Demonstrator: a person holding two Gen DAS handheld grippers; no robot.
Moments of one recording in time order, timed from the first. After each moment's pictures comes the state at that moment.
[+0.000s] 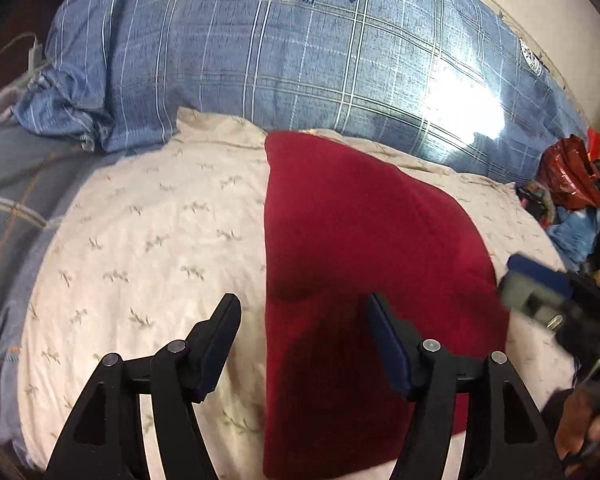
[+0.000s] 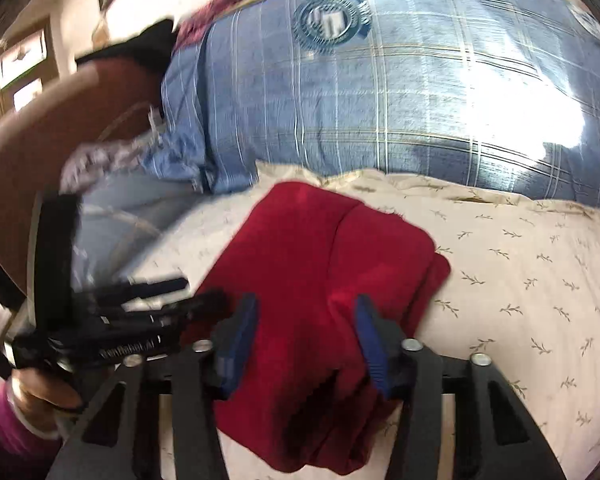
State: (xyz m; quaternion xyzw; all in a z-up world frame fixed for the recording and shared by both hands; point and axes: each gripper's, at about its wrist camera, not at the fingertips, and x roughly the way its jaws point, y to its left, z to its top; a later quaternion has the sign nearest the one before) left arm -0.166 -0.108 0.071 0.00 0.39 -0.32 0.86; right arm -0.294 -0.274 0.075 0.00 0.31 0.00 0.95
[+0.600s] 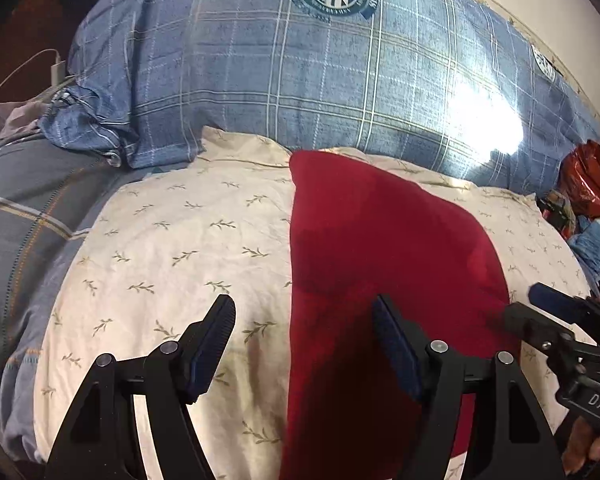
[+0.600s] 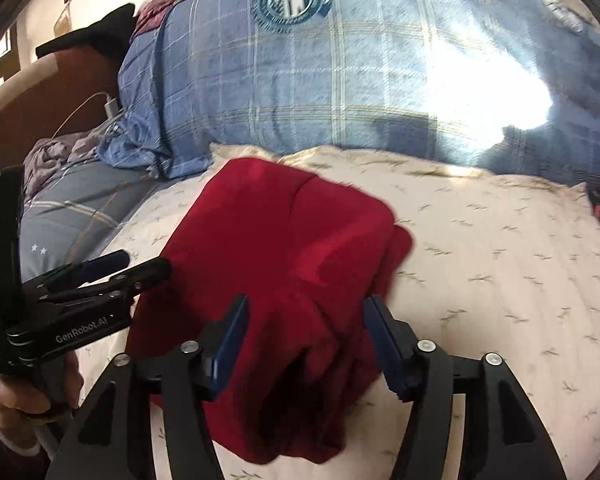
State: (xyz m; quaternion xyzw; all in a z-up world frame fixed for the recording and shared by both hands) left arm -0.182 -0.098 0.073 -0.01 0.36 -0.29 0.89; right arm -0.306 -0.283 0.065 0.01 0.32 -0.08 0.94
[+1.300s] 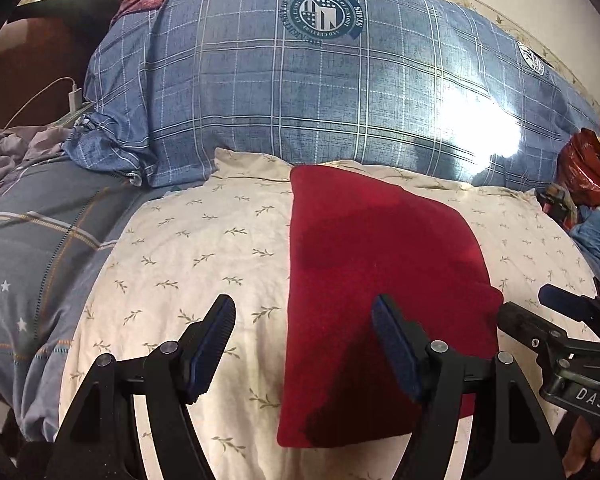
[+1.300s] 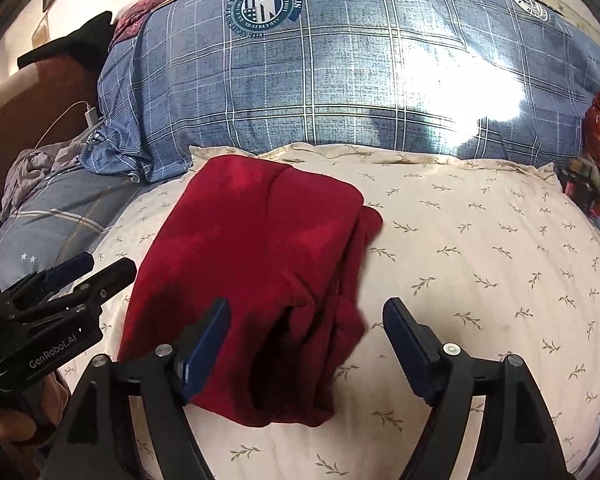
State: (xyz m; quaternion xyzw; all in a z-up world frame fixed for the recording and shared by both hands) left arm -0.235 -0.086 0.093 0.02 0.33 -0.27 0.90; right arm -0.326 -0.279 0.066 0.02 0.32 -0.13 0.94
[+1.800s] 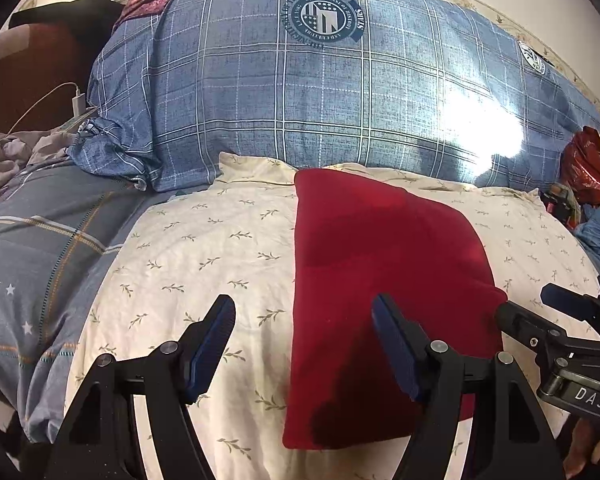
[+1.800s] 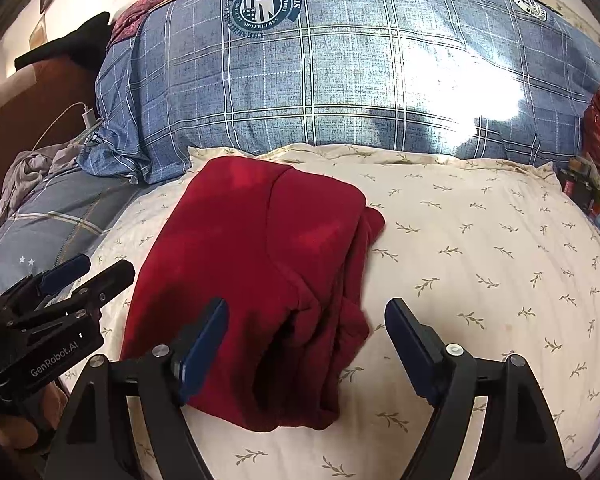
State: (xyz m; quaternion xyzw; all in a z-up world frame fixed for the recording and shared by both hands) left arm -0.234 -0.087 0.092 0.03 0.33 -0.26 0.91; right arm -0.320 -0.280 0.064 0.02 0.33 -0.13 0.94
